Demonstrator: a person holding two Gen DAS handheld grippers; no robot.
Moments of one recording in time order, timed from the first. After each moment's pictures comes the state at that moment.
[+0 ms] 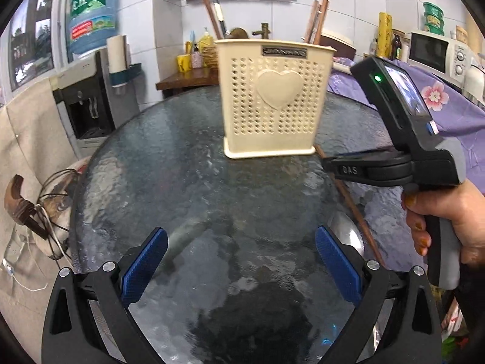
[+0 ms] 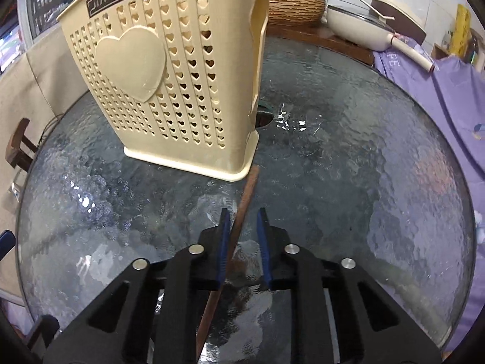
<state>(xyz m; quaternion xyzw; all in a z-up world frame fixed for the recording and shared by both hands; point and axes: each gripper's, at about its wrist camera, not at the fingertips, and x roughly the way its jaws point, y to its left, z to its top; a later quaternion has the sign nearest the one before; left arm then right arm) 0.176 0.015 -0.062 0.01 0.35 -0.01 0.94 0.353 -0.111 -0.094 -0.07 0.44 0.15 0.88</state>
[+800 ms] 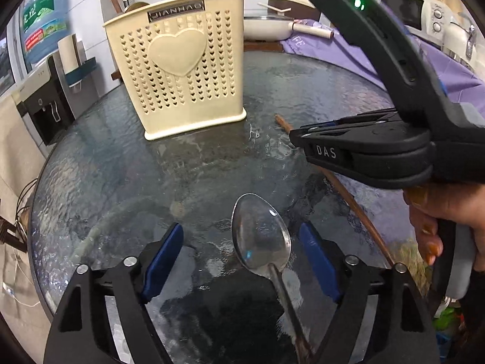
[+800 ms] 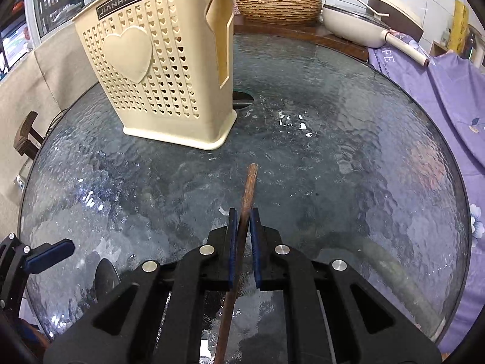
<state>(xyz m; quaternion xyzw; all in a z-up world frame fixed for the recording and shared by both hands) 0.198 -0.063 -0.086 0.06 0.41 -0.07 0.91 0.327 -0.149 -0.095 -0.07 0.44 0.15 0.88</state>
